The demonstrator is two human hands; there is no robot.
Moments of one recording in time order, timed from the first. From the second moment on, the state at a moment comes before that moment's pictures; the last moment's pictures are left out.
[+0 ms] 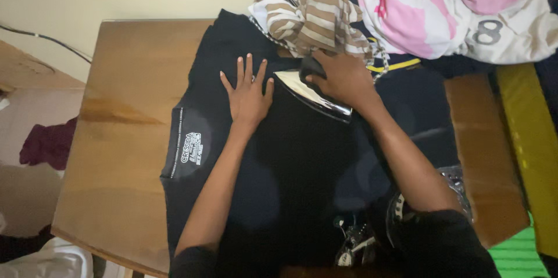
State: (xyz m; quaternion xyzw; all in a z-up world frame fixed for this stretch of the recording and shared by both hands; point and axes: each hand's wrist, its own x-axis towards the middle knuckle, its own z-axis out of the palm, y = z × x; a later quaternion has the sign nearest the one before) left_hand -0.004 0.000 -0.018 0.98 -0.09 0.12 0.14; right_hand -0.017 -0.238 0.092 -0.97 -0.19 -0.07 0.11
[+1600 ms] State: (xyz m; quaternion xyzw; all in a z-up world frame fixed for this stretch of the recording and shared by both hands) left_hand -0.006 0.007 -0.022 0.97 -0.12 0.15 0.17; right_hand -0.025 -0.249 0.096 -0.98 -0.18 -0.07 0.09
